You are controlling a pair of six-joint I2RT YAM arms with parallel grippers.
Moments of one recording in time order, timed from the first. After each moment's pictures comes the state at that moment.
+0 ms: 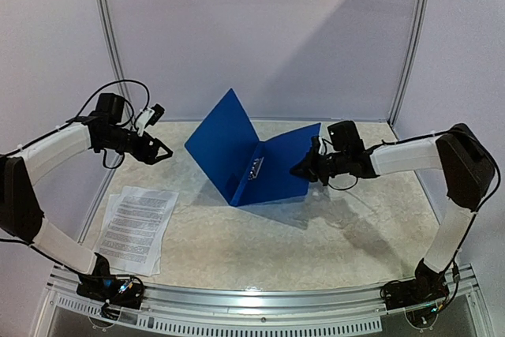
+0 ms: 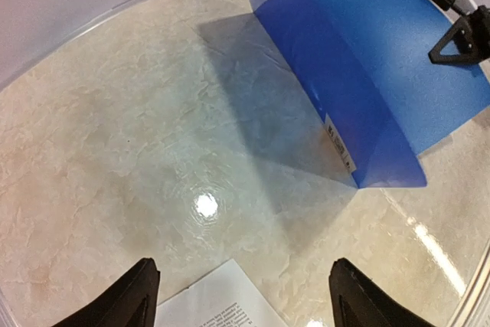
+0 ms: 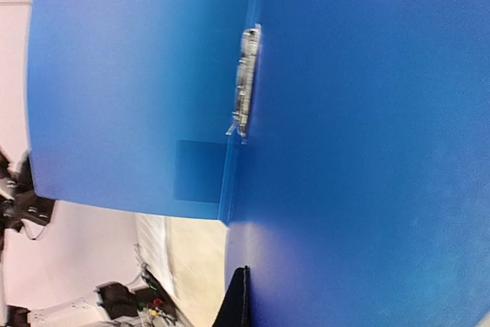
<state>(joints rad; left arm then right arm) -0.11 1.42 1.08 -0.53 0.51 0.34 0.58 1.80 1.01 0.17 -0.47 1.03</state>
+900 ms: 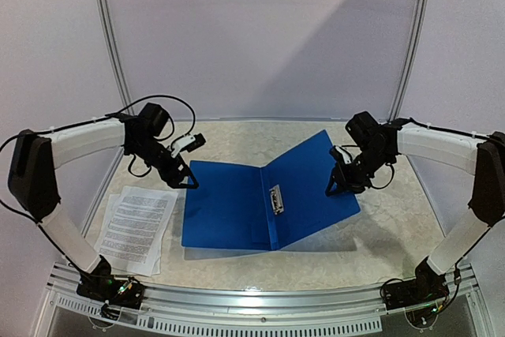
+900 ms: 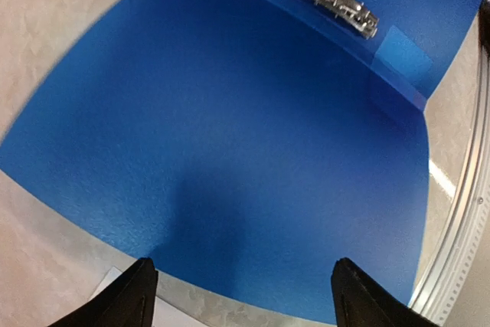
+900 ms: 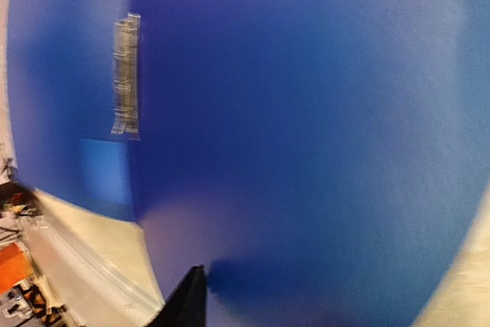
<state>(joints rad) -0.37 1.61 1.19 -0.76 0.50 0.48 0.49 1.59 1.17 -0.82 -0.38 0.37</state>
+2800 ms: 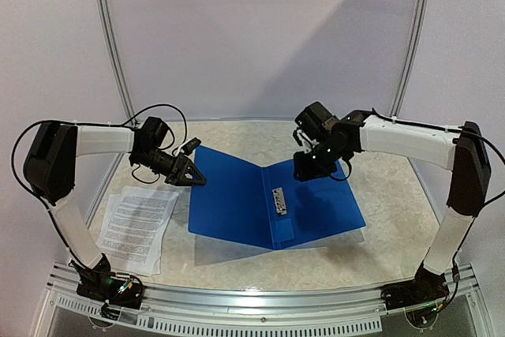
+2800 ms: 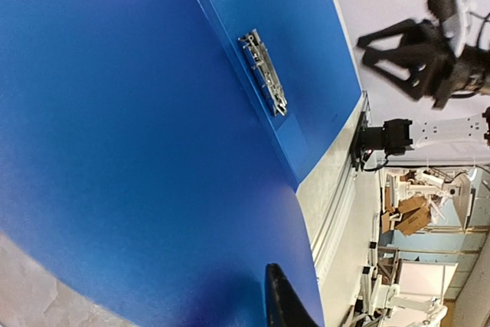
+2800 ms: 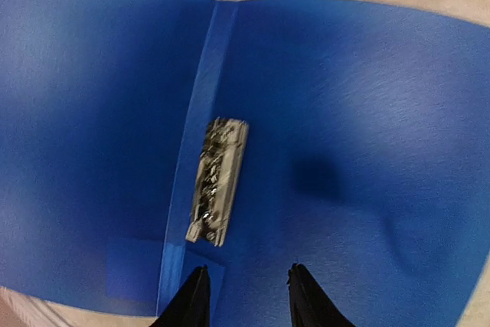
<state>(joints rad) -0.27 1.79 1.13 -0.57 0.96 -0.06 0.77 1.78 1.44 -0.74 0.06 0.48</state>
